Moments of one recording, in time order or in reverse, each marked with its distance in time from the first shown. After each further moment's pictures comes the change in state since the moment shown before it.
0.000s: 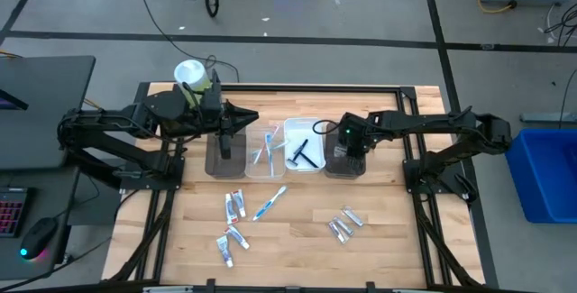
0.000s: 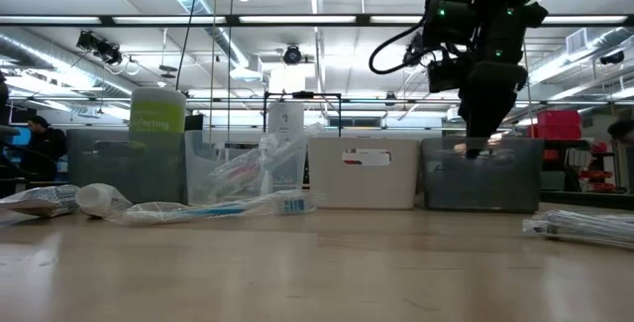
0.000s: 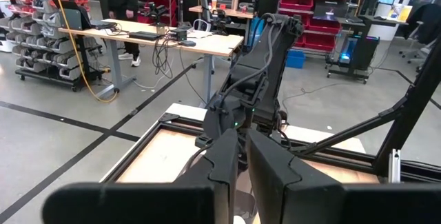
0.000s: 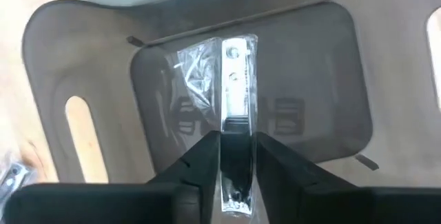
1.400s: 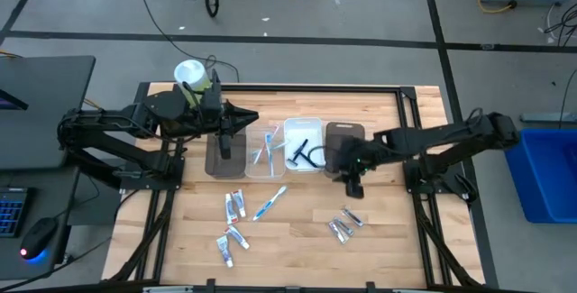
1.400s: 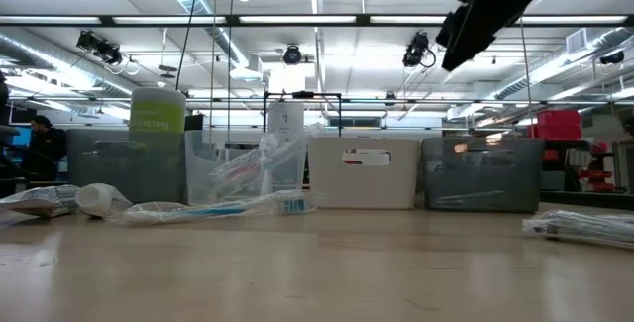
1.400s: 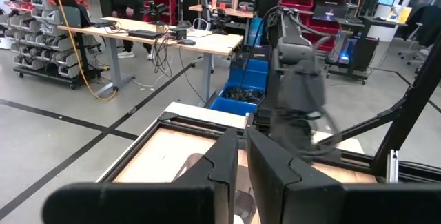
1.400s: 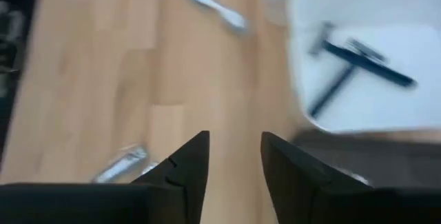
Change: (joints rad) left arm 0.000 0.000 0.000 -0.003 0.001 -0.010; right arm 0.398 -0.079 0.160 0.093 0.007 0.105
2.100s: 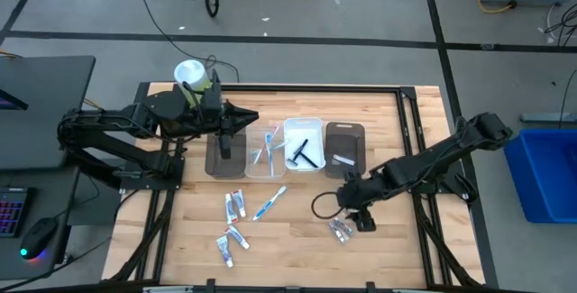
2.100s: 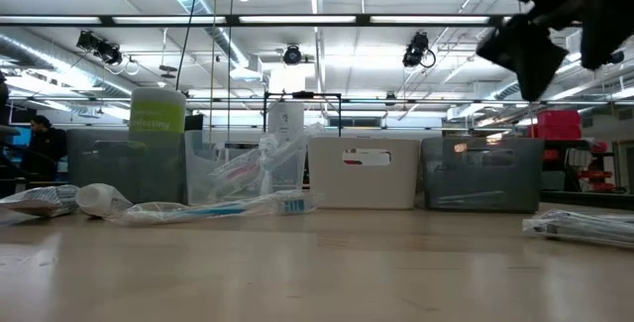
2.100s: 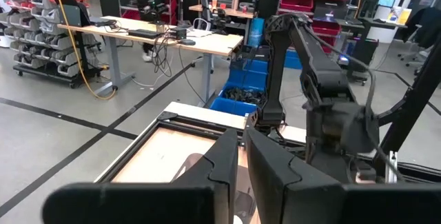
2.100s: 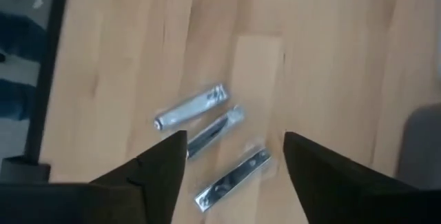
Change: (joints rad) left arm 0.000 0.000 0.000 0.000 0.000 -0.008; right arm 0.281 0.118 -0.052 0.002 0.002 0.159
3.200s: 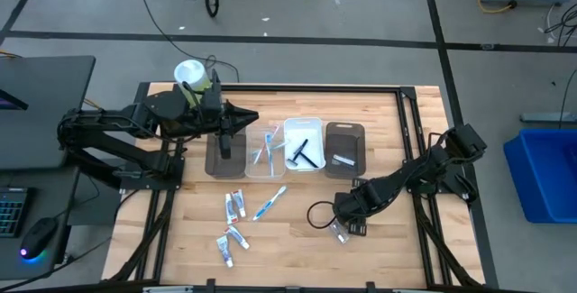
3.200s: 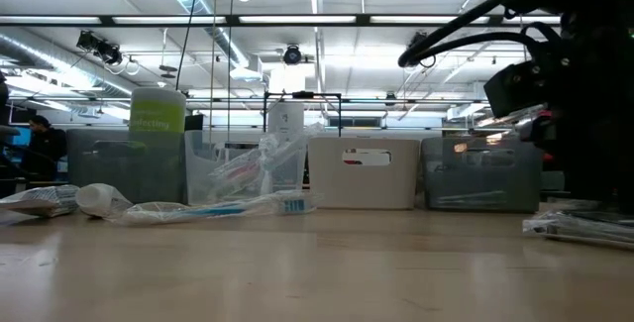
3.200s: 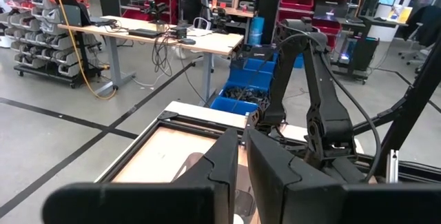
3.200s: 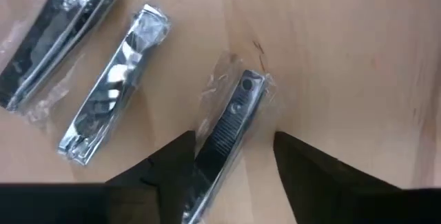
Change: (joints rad) left arm 0.000 0.000 0.000 -0.004 0.000 0.003; right arm 0.052 0.284 -0.063 -0.022 0.052 0.312
